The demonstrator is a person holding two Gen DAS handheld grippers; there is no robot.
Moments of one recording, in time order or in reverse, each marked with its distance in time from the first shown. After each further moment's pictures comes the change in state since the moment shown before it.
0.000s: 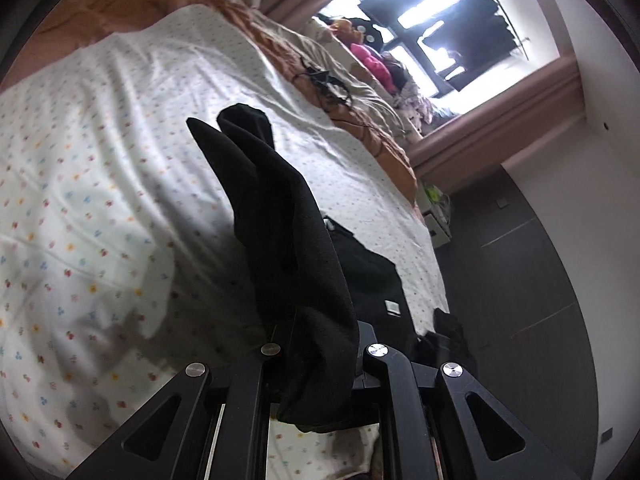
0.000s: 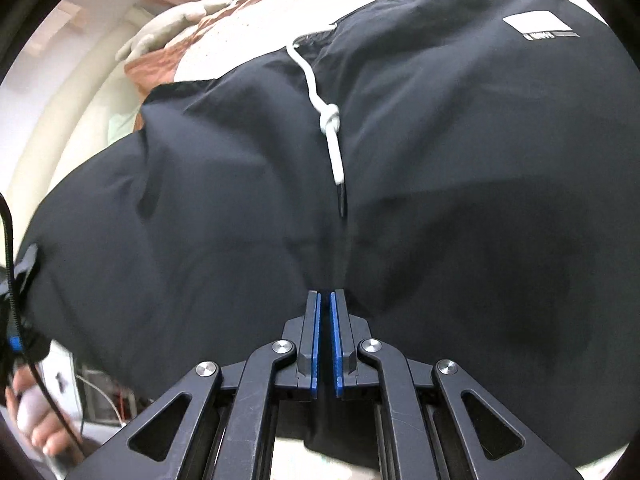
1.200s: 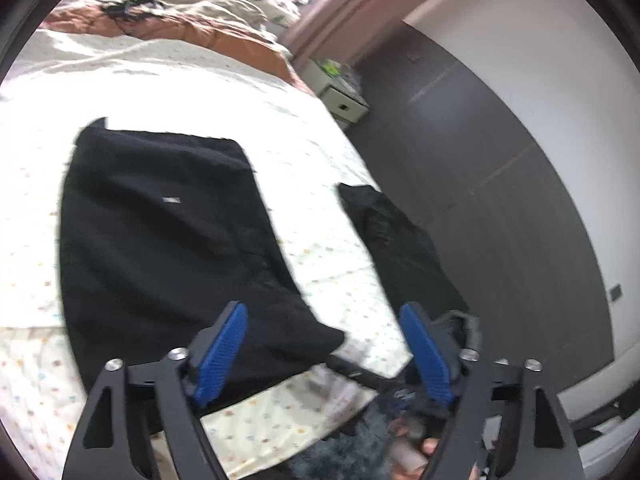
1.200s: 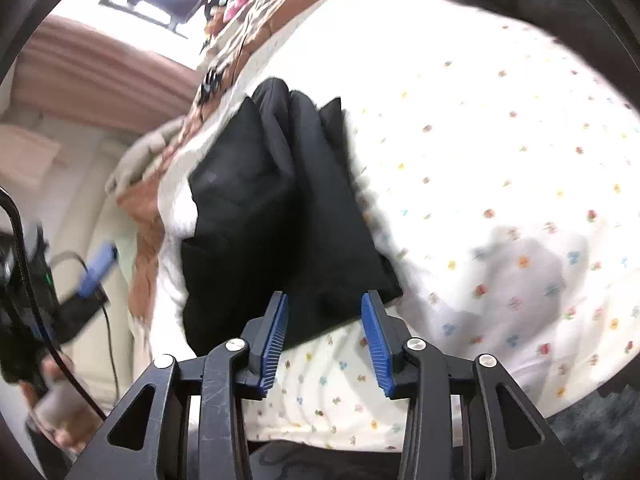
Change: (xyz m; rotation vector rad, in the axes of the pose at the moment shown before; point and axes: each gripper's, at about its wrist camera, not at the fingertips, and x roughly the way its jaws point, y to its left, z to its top) left arm 0.160 -0.183 -0.076 0.376 0.350 -0.155; right arm -0.174 -0.166 -0.059 0.327 -0.304 0.052
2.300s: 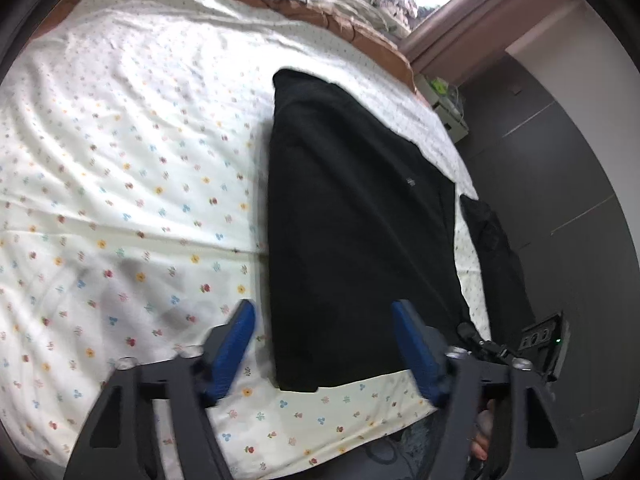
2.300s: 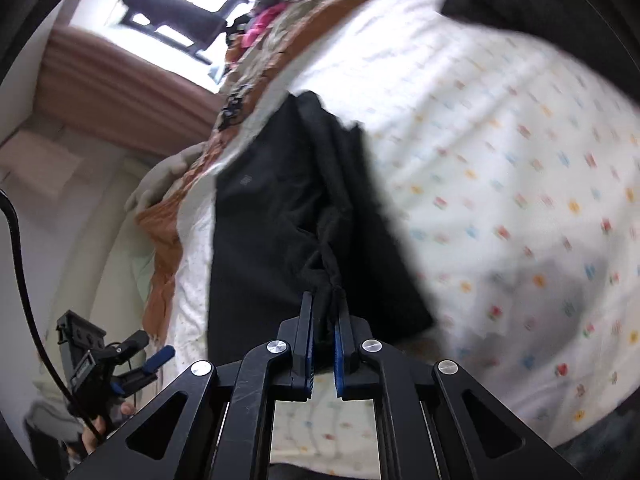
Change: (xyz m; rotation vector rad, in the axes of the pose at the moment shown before) left arm -0.032 0.097 -0.063 -0.208 -0.003 0.255; right arm 0.002 -0.010 -0.024 -0.013 -0.101 0.062
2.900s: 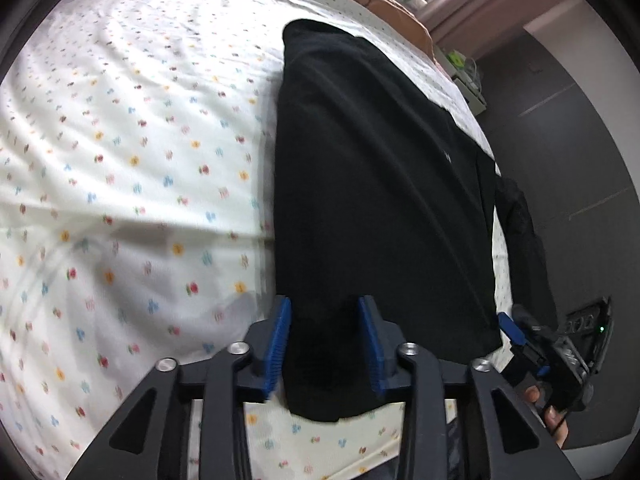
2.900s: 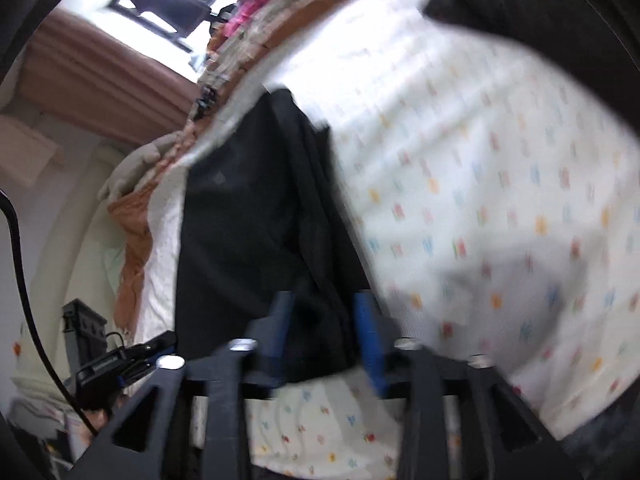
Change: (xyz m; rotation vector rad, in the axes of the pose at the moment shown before) left arm 0.049 0.015 0.013 -0.023 0.089 0.036; right arm -0.006 0.006 0.020 -0.070 0.009 -0.104
